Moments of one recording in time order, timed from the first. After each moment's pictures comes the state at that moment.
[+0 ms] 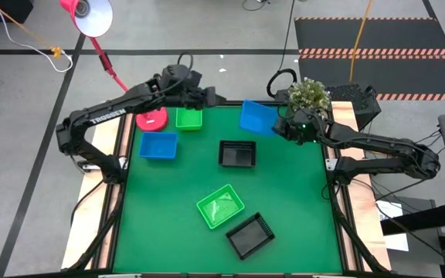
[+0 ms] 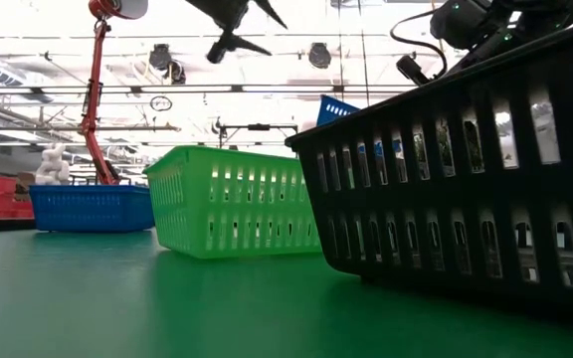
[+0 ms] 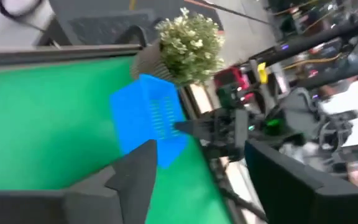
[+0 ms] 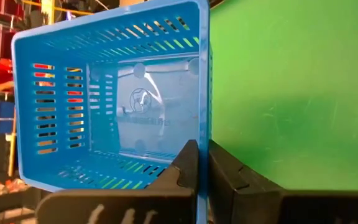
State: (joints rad) left arm 0.43 1.50 1.51 -0.45 0.15 -0.94; right arm -0.46 0.97 0.59 -0.24 0.08 1.30
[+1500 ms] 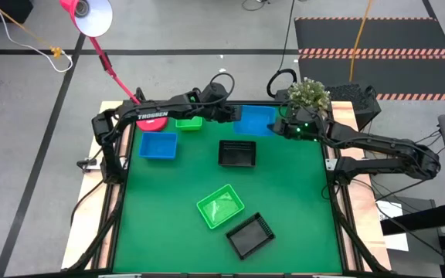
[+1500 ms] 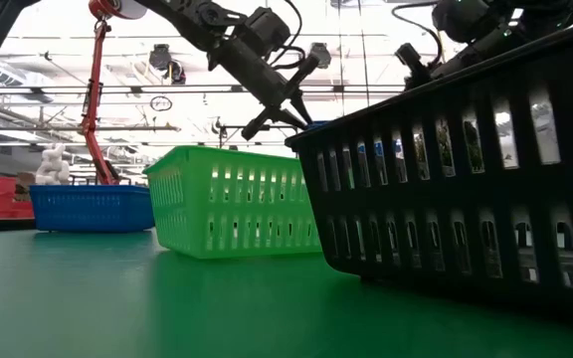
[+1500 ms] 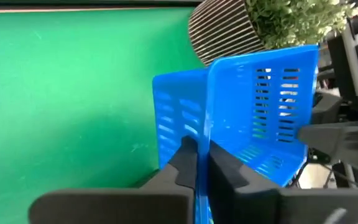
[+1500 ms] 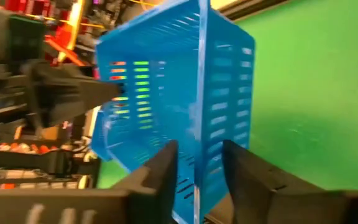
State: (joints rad) left arm 0.41 1.86 1.50 -0.29 0.16 -0.93; right arm -0.46 0.96 0.59 -0.15 0.02 1.13
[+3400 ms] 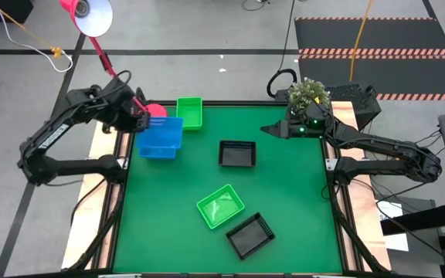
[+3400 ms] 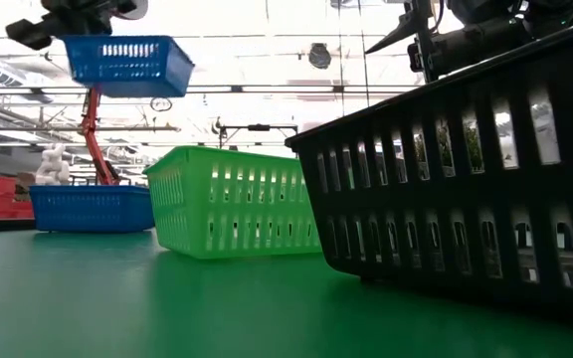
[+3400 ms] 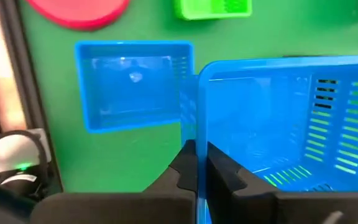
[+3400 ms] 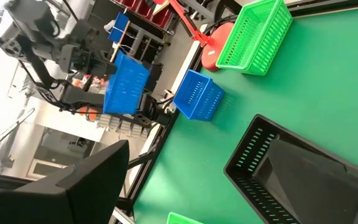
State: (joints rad) left arm 0.71 1.00 1.32 -1.47 0.17 -0.84; right arm -0.49 0.92 0.59 0.07 -0.32 0.98
